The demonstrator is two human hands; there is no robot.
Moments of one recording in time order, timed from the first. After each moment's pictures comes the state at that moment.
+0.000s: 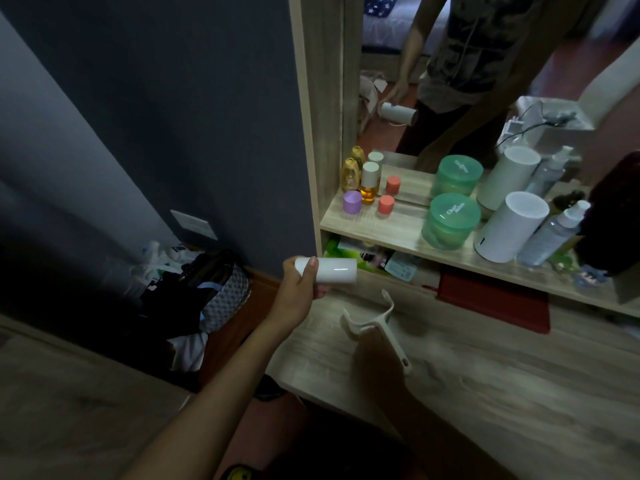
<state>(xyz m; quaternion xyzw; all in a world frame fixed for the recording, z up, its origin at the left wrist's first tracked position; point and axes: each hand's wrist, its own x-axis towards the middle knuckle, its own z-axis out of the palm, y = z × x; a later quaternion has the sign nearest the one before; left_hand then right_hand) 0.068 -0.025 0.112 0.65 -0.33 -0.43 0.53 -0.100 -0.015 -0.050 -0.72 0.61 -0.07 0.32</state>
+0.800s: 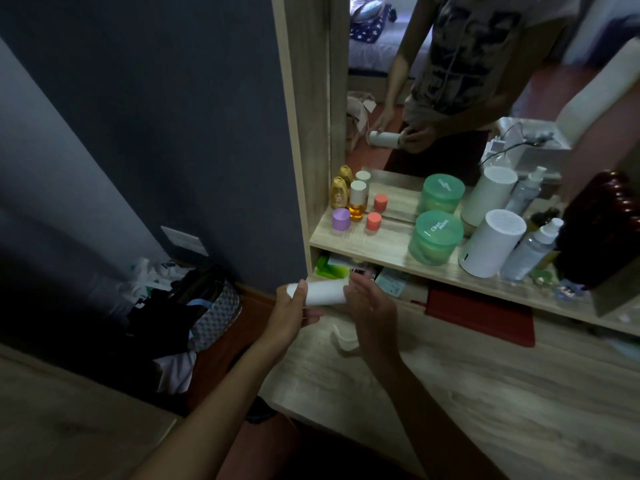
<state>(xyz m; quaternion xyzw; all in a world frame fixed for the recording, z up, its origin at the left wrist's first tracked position) 0.063 -0.023 0.104 0.66 -0.26 -0.48 0.52 -0.080 -0.048 0.098 -0.54 0.51 -0.47 0.48</state>
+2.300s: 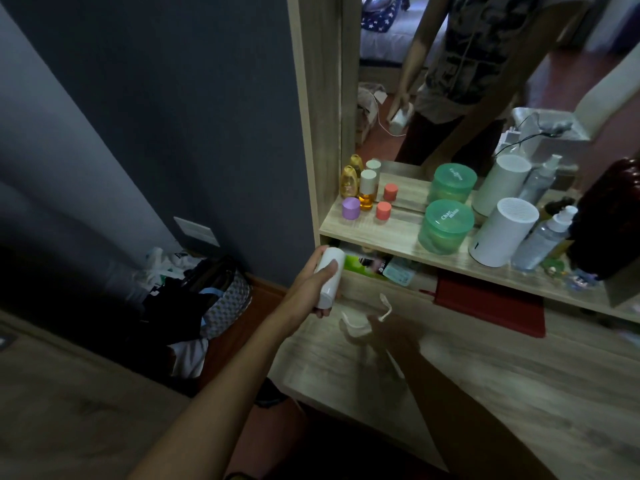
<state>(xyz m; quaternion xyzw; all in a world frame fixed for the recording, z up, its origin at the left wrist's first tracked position) 0.057 -0.022 0.135 0.60 -0.41 -0.52 0.45 -0.112 -0.083 -0.021 -0.55 0.72 -0.09 0.42</state>
